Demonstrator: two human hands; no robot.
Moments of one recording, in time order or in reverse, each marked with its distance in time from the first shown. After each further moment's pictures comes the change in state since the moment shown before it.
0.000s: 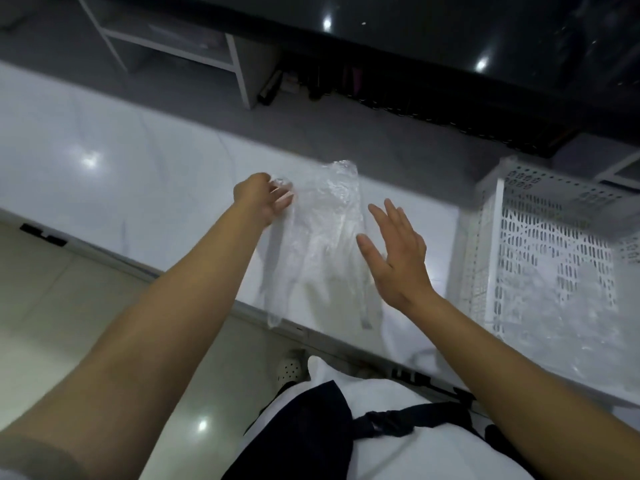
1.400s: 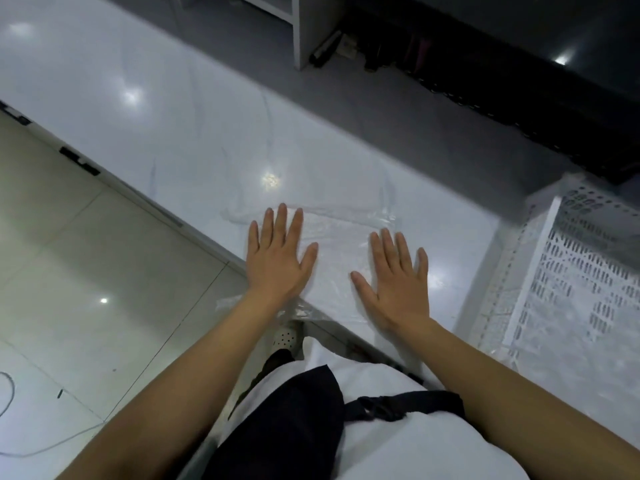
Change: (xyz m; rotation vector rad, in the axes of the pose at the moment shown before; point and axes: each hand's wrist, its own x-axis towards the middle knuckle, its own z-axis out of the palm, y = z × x) left_hand -0.064 -0.132 -0.100 1.798 0.150 0.612; right_hand -0.018 0.063 0.062 -0.584 -0.261 -0.186
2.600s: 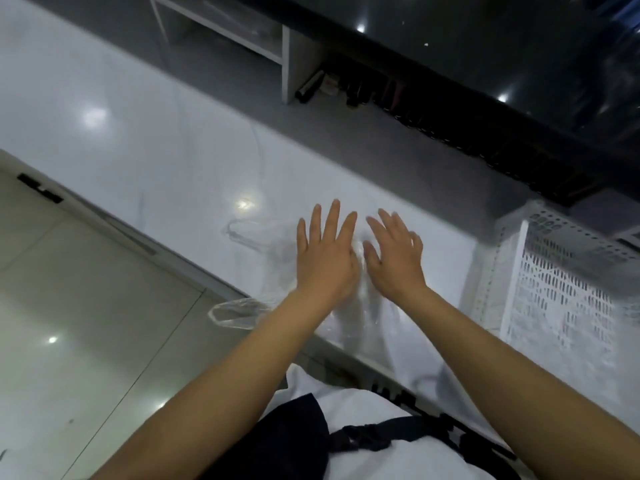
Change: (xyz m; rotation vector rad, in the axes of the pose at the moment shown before) left_hand 0.023 0.080 -0.058 -0.187 0.041 0.163; right_hand 0.058 -0.029 -0.083 0.194 0.067 0.130
